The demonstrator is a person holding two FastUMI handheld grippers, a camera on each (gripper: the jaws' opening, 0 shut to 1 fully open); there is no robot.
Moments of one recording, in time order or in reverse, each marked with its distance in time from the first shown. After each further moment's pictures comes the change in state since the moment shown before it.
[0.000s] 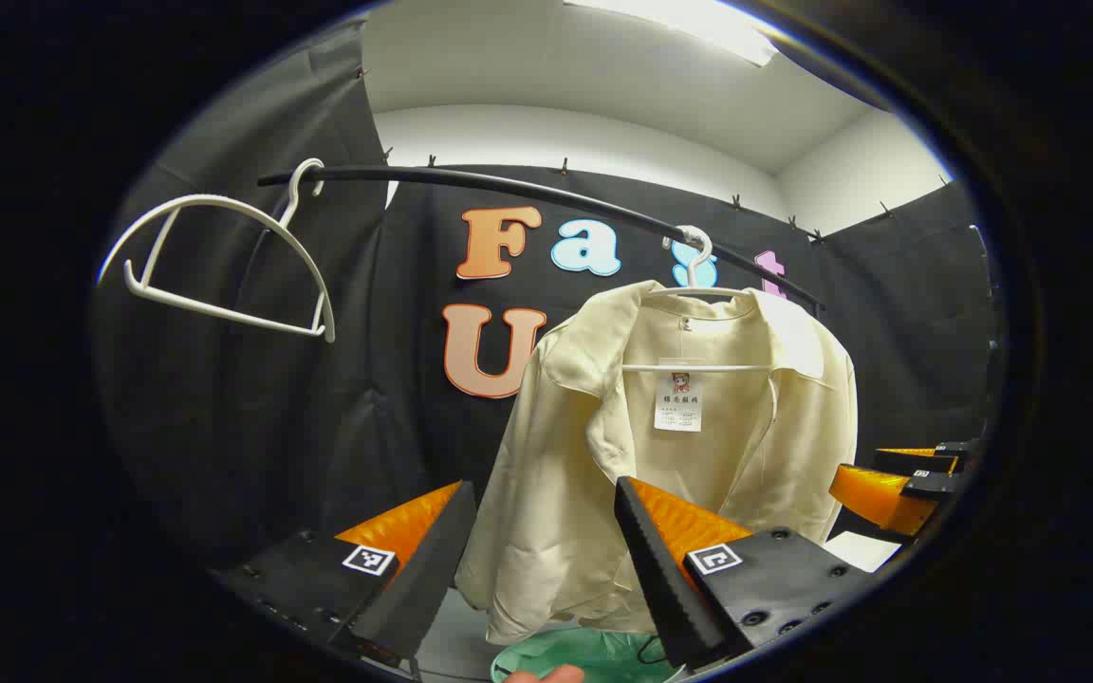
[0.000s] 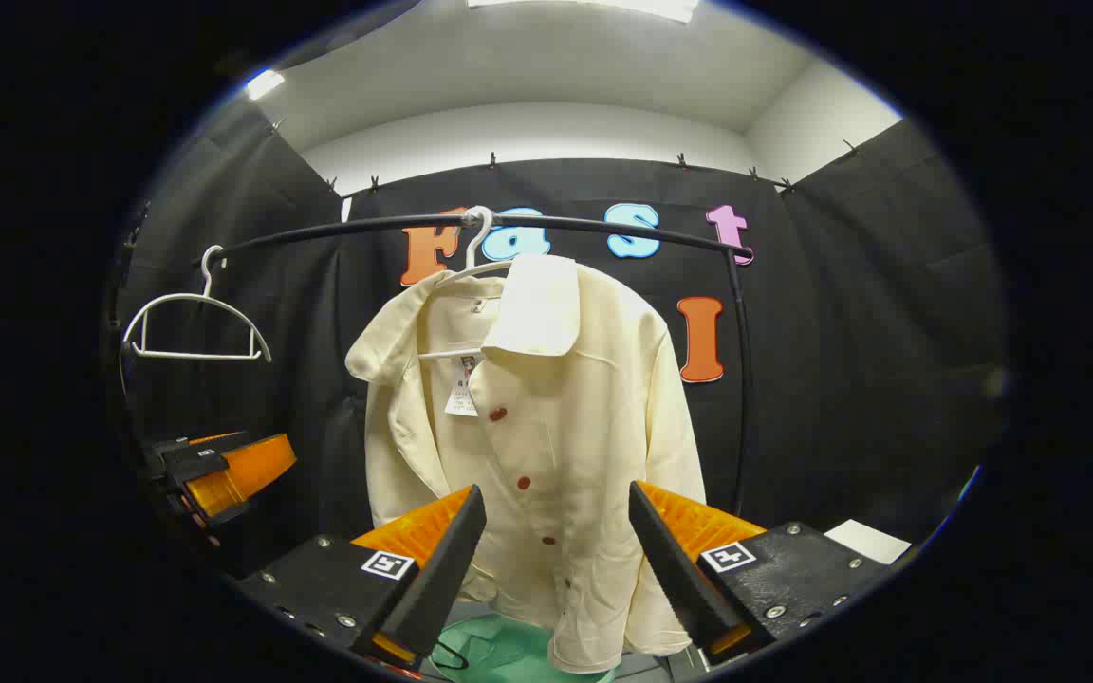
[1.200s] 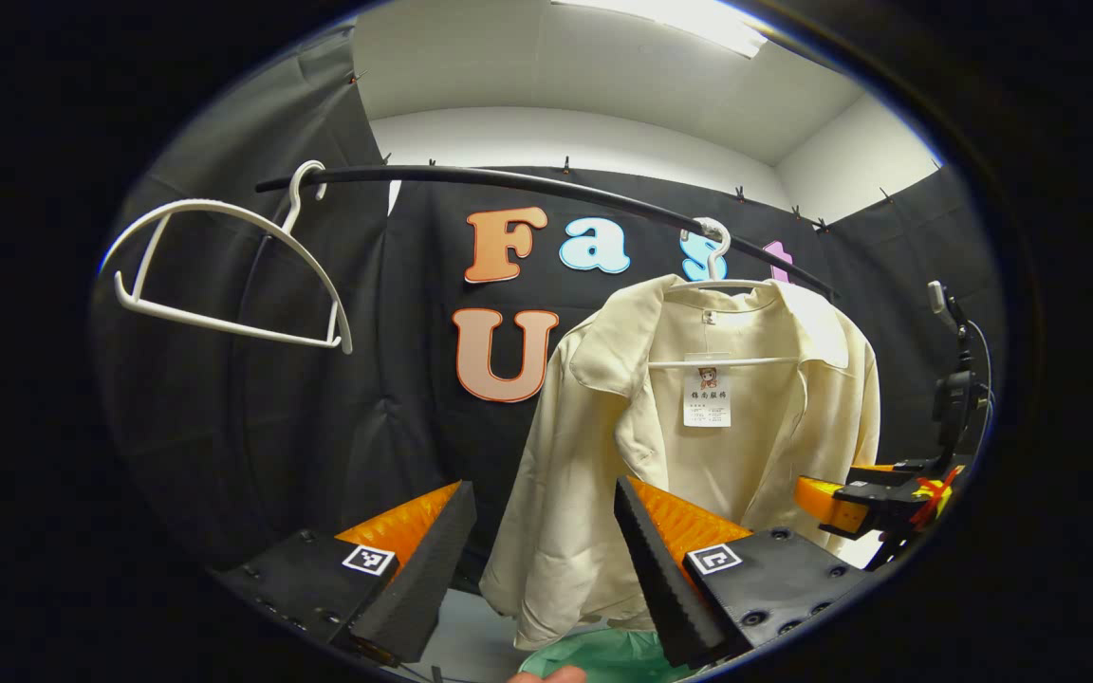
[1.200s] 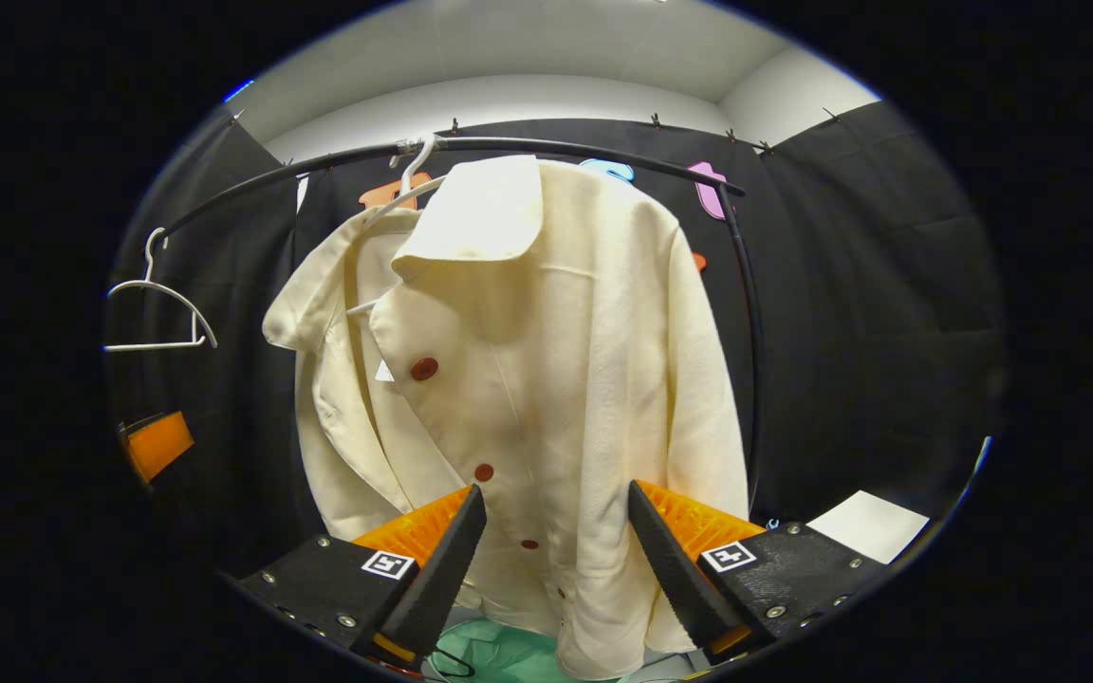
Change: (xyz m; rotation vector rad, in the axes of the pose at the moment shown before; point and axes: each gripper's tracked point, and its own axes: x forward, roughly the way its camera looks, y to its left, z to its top) left arm 0.012 0.028 0.002 0.046 -0.005 0.038; right arm 0.100 -0.008 -0.065 0.051 0.108 -0.103
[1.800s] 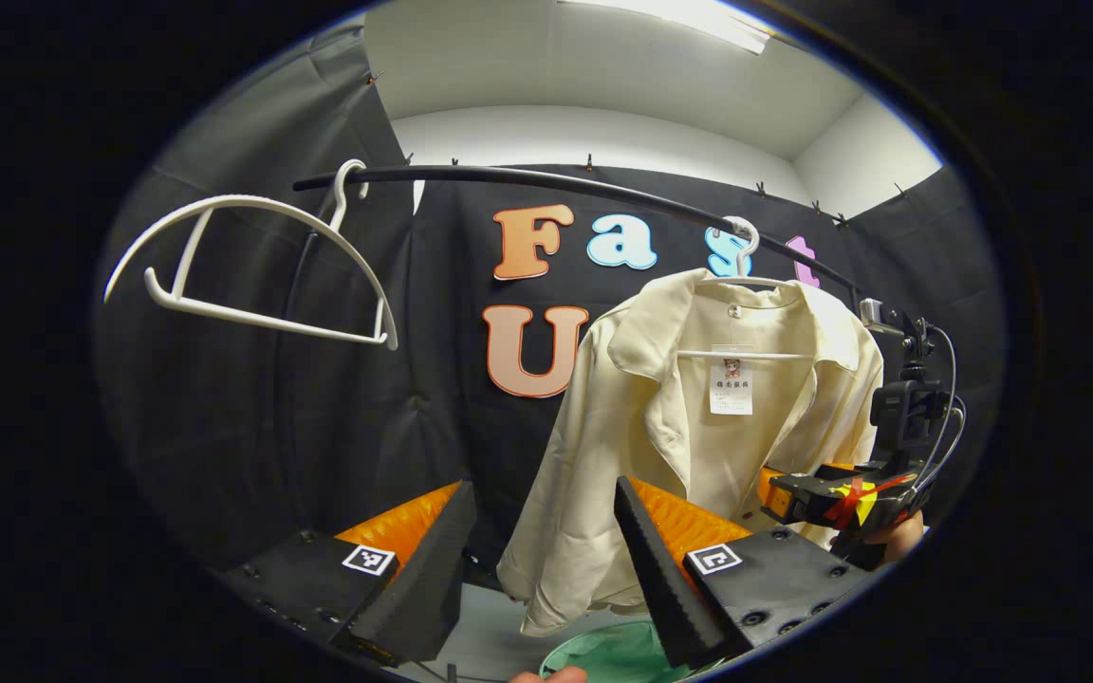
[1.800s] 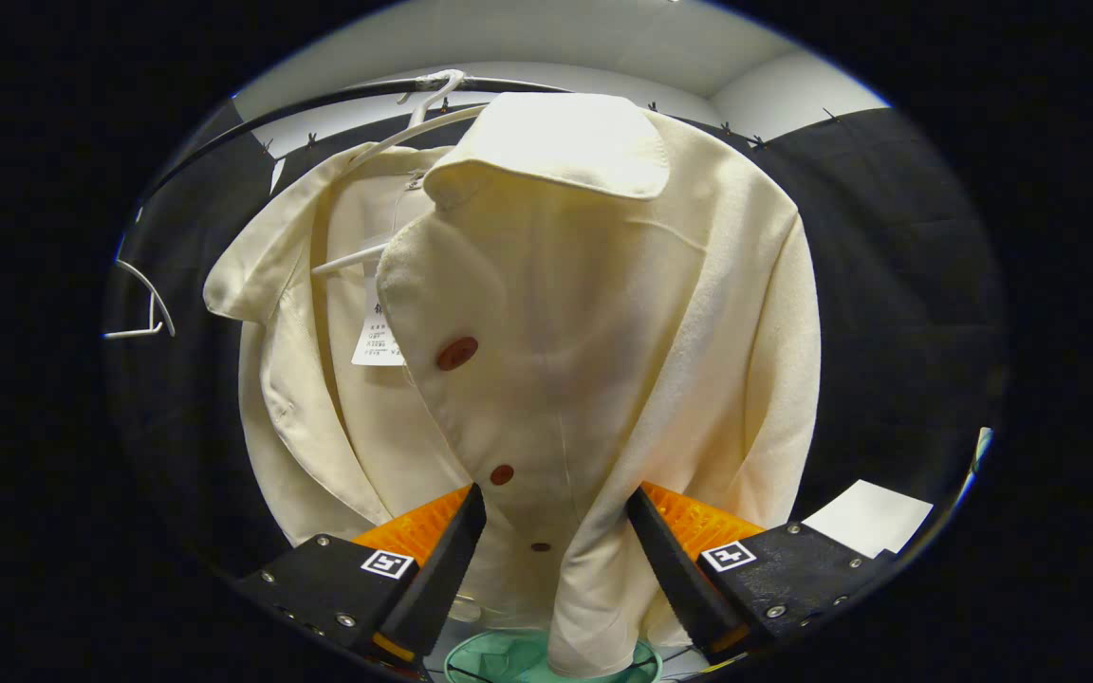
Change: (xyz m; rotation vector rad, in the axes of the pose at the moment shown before) left arm -0.016 0.037 -0.007 -0.004 0.019 0.076; right arm 0.051 0.041 -0.014 0.008 0.024 -0.070
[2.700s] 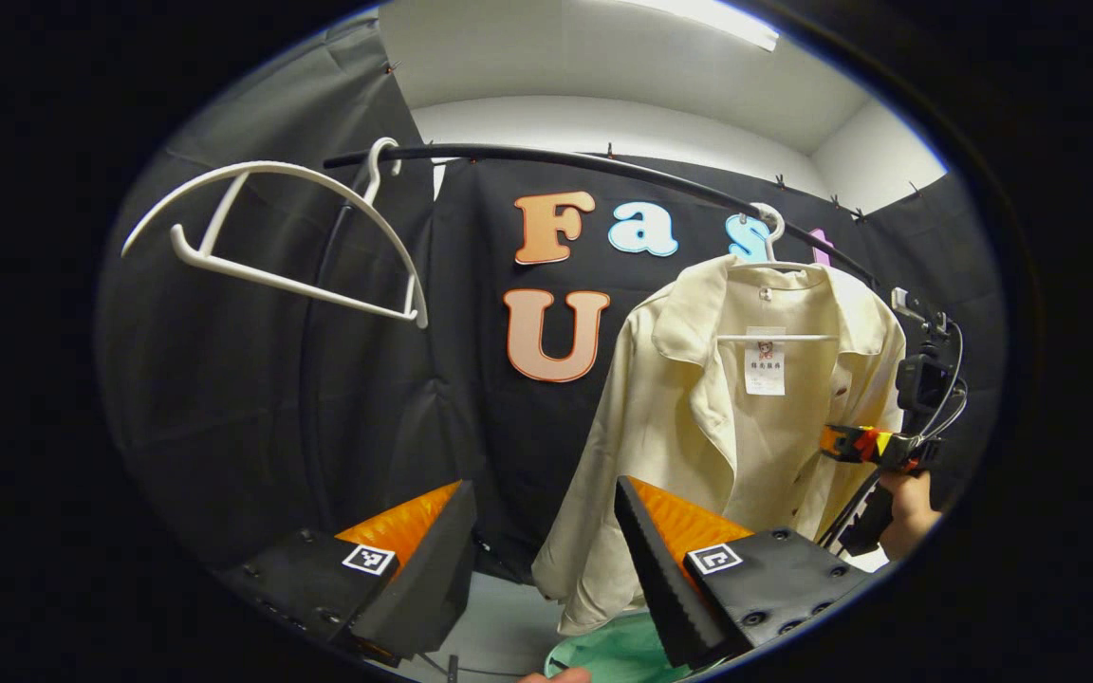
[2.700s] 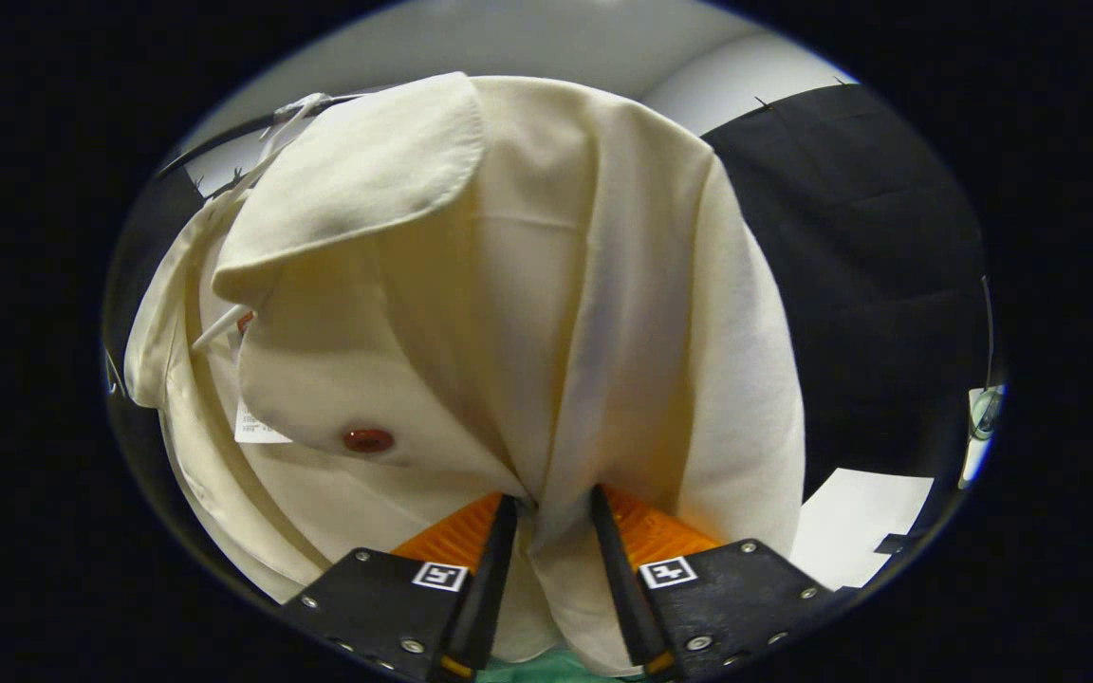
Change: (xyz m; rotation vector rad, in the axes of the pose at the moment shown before) left arm 0.001 0.006 -0.019 -0.011 0.038 0.019; right arm 0.042 -0.069 0.036 0.112 -0.075 -0.170
